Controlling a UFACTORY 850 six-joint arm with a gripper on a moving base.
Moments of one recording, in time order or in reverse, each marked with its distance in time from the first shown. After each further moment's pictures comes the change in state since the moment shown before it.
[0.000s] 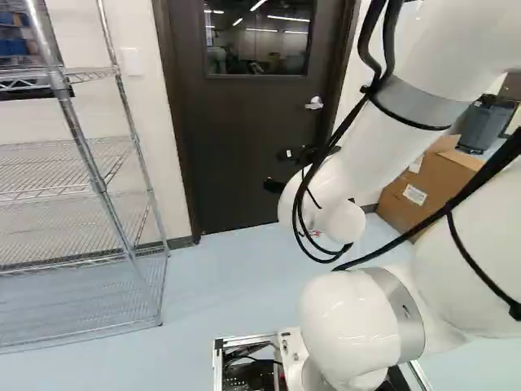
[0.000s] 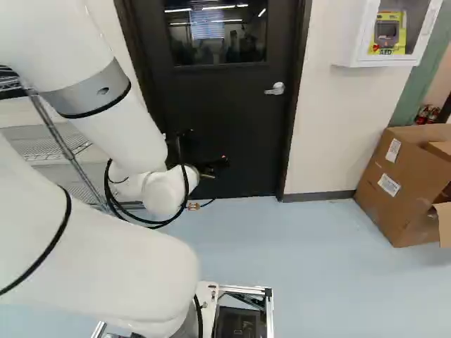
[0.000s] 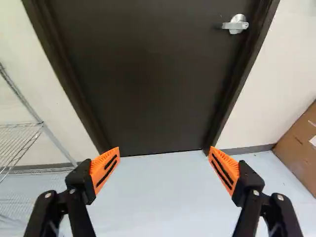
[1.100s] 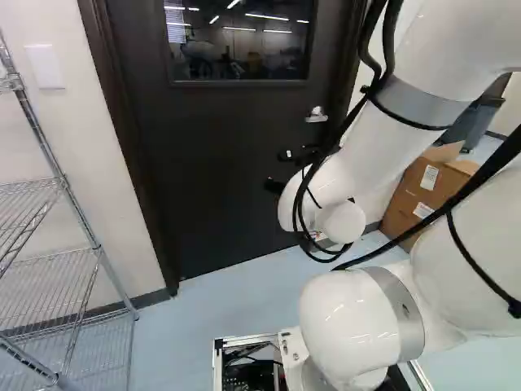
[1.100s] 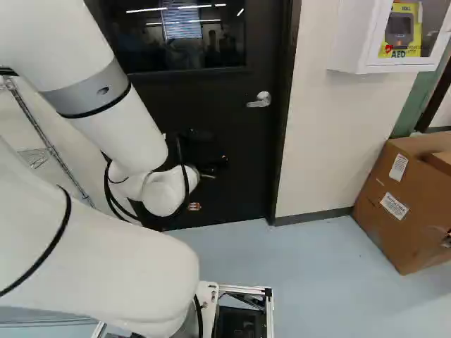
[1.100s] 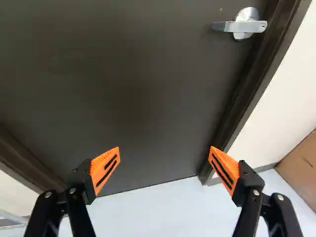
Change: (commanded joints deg) arm 0.0 0.0 0.0 0.0 0.0 0.0
